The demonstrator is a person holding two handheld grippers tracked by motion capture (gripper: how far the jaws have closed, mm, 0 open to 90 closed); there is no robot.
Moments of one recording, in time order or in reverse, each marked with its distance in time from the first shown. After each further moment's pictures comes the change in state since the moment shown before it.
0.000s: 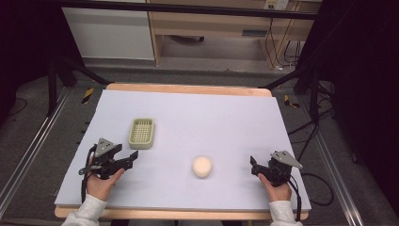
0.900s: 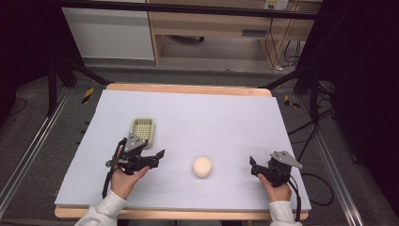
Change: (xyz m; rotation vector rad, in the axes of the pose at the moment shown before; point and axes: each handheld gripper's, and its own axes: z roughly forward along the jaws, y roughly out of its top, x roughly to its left) left arm -0.064 0.036 0.024 0.008 -0.127 0.100; right arm 0.001 0.000 -0.001 0.004 0.013 0.012
